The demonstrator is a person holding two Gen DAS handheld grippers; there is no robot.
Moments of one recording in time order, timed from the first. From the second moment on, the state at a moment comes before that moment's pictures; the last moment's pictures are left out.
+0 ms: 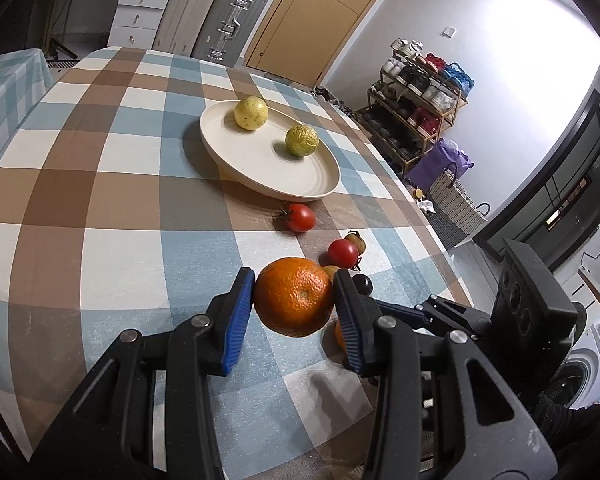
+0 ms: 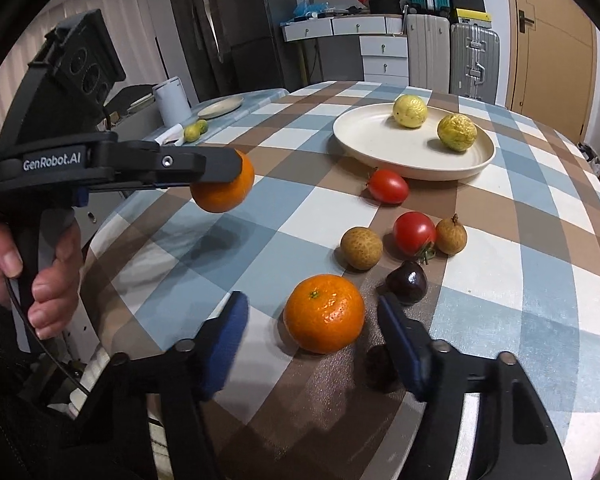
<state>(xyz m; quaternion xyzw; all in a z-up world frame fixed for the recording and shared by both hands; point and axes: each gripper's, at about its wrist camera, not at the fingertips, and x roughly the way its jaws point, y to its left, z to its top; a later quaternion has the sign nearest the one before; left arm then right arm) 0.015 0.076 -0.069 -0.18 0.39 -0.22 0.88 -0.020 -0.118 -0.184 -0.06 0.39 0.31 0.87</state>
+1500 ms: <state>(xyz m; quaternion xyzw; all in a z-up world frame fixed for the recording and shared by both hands) 0.177 0.066 -0.036 -0.16 0.38 -0.17 0.90 0.135 -0.186 -0.115 0.11 0.33 0.34 0.88</state>
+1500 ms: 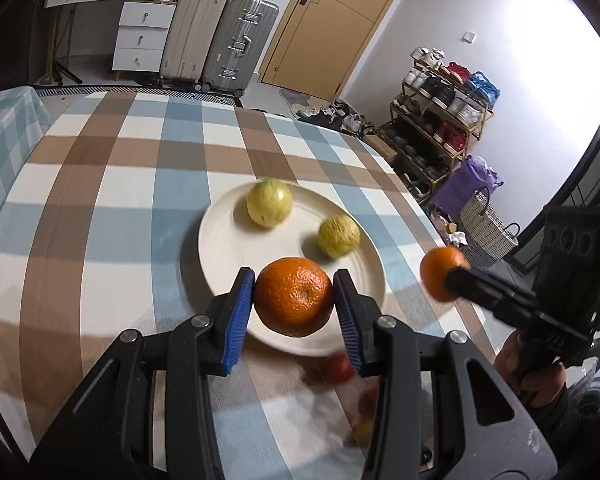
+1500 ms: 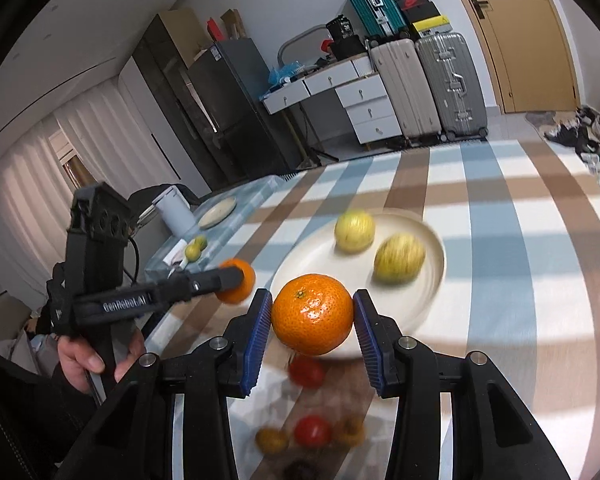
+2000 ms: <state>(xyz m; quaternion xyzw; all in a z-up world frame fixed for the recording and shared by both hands) 0.276 0.063 -0.064 -0.14 0.40 -0.17 0.89 0.258 -0.163 -0.117 0.12 0.35 0.34 0.87</state>
